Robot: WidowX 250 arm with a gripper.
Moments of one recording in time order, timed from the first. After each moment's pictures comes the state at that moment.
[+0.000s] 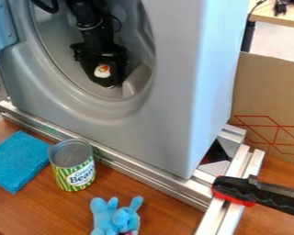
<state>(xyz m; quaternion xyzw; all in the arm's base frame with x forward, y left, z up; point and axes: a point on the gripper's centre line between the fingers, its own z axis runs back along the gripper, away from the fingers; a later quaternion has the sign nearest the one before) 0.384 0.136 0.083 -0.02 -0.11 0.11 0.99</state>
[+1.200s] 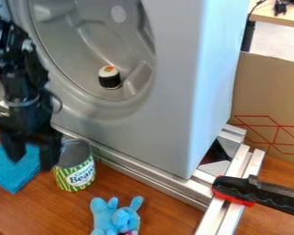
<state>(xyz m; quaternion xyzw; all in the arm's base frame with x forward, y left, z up) 0.197 0.124 0.041 0.03 0.04 0.13 0.99</state>
